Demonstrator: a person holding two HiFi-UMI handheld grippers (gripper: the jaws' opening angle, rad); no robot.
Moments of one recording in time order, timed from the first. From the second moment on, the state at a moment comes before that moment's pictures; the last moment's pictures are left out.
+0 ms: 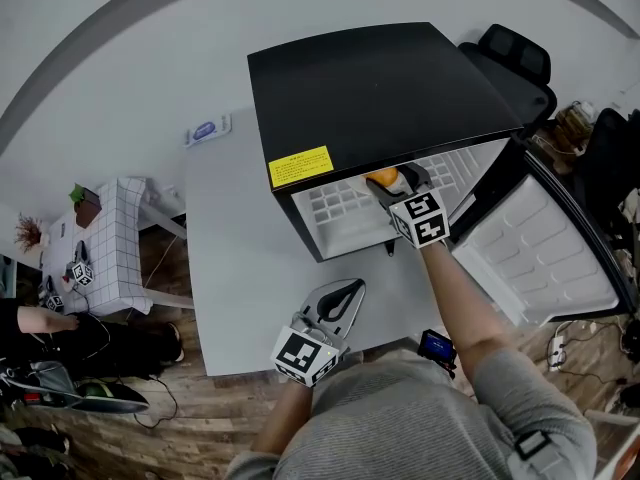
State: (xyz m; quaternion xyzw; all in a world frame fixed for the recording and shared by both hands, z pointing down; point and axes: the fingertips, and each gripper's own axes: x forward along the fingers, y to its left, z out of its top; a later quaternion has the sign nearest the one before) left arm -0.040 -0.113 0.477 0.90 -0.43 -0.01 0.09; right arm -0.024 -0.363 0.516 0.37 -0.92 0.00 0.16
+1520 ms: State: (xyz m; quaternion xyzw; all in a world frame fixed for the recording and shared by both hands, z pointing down) left arm -0.039 -0.116 0.474 0.90 -0.43 -0.01 0.09; right arm -0.016 -0.349 0.499 0.37 -0.92 0.01 0.14
